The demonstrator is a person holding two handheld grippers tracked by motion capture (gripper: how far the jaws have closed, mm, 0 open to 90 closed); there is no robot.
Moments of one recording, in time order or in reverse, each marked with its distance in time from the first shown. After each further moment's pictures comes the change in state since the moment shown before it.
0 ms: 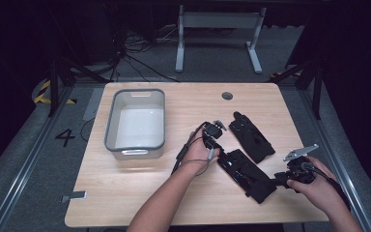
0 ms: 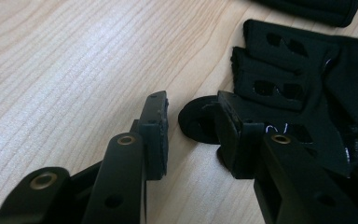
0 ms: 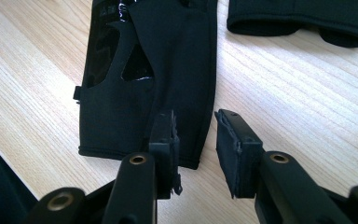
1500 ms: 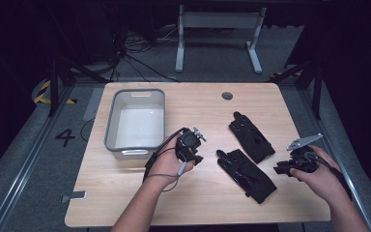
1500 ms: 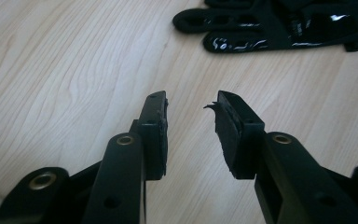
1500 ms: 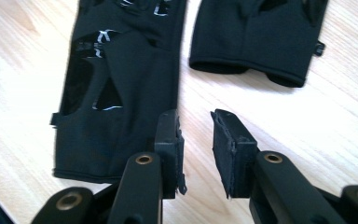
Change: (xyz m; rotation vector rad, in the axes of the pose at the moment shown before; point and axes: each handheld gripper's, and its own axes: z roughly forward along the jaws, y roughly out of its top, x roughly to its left) left arm -0.012 -0.064 -0.094 -0.027 0.046 0.178; right arm -0.015 0.019 -0.014 -0.036 -0.047 -0.035
